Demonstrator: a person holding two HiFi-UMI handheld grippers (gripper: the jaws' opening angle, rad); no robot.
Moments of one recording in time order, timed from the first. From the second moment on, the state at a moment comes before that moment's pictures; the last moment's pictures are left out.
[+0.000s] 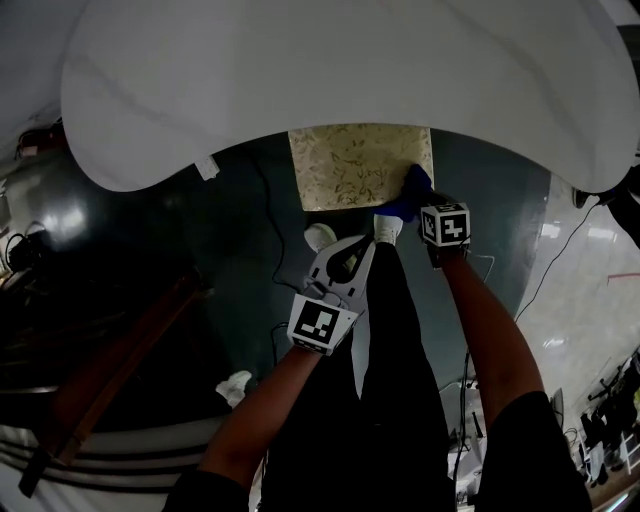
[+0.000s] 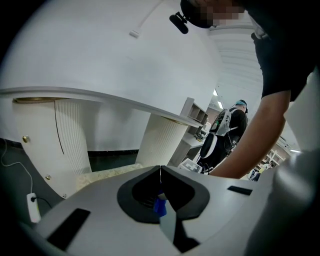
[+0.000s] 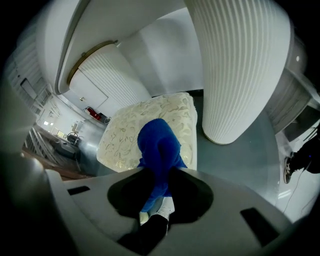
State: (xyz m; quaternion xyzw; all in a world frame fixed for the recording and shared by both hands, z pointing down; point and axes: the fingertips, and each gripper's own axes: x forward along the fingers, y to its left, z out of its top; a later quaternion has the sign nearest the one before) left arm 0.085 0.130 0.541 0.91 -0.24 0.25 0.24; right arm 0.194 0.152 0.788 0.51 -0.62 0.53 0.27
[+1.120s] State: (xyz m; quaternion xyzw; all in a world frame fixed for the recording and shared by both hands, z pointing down) left arm 0.045 0.096 0.434 0.92 -0.27 0.19 0.23; right arm 0.232 0.159 0.573 0.63 -0.64 0.40 0.17
